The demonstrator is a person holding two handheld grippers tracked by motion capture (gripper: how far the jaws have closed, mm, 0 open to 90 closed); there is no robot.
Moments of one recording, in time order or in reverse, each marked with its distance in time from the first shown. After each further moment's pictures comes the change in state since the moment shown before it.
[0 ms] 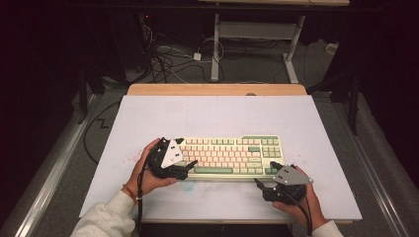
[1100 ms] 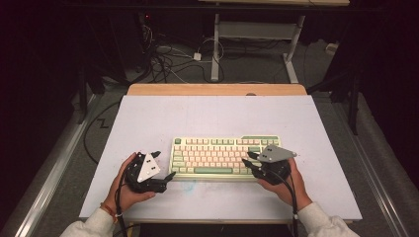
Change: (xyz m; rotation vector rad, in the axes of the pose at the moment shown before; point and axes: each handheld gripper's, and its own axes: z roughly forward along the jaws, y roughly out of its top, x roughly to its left) left arm 0.000 -0.059 -0.033 0.076 0.051 -0.096; right arm -0.007 0.060 0.032 0.006 0.141 -0.014
